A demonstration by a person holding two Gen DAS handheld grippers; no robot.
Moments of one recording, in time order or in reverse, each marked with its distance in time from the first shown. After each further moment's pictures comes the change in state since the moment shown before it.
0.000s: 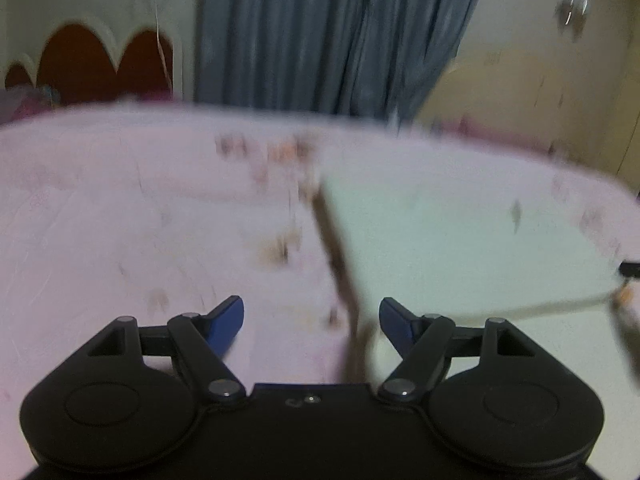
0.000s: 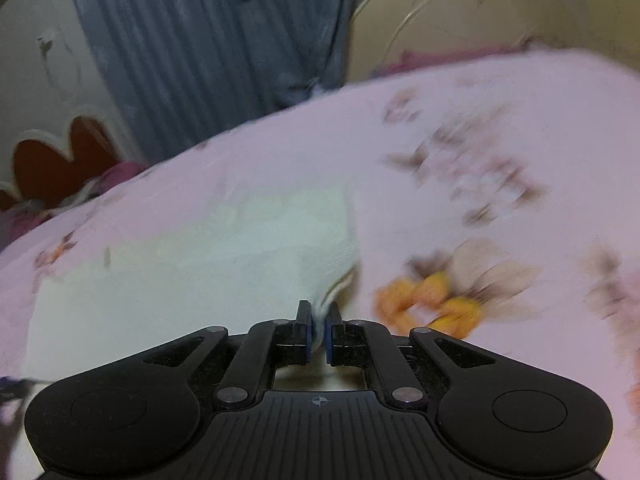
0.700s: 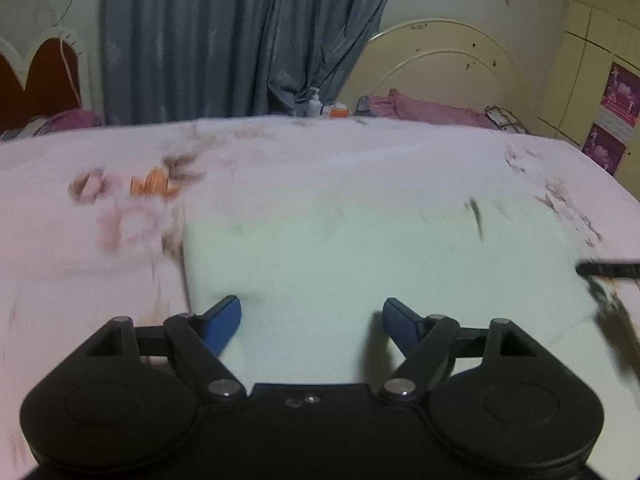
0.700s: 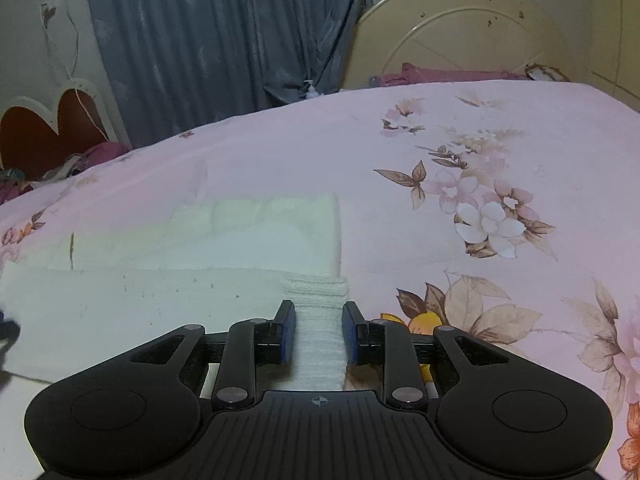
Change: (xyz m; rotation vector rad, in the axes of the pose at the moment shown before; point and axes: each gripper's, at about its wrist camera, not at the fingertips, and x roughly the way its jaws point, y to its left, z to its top) left arm 0.116 -0.045 0.053 0.156 0.085 -0.197; right arm 0.052 0.005 0.002 -0.083 0.074 -0.038
